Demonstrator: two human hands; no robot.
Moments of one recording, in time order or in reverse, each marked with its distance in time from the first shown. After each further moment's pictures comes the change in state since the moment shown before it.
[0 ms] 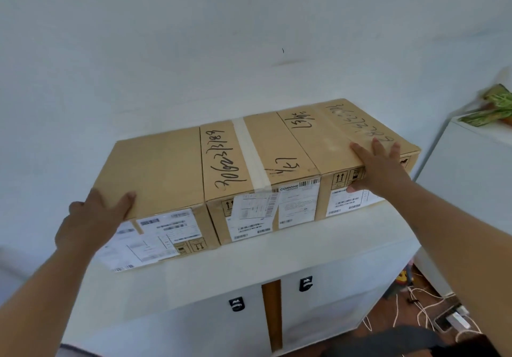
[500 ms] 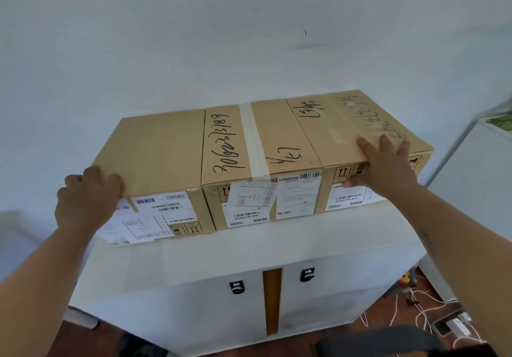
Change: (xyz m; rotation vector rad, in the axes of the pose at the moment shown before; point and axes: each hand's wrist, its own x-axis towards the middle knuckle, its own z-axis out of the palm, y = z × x) left_hand -0.009 -0.020 0.005 0.260 0.208 0.180; right_hand -0.008 -0.021 0.005 0.058 0.016 -0.022
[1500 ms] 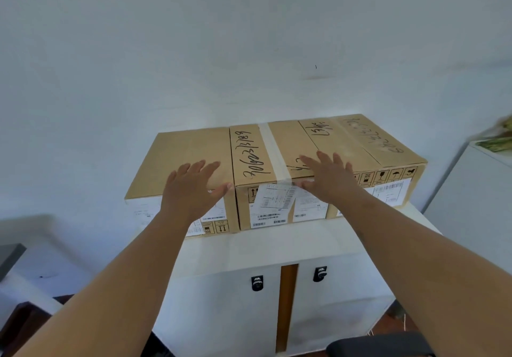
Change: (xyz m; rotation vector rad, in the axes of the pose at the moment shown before) left_hand -0.041 0.074 -0.038 -0.124 -0.107 0.425; right_hand -0.069 -0.126 -0.002 -0.111 0.009 -0.292
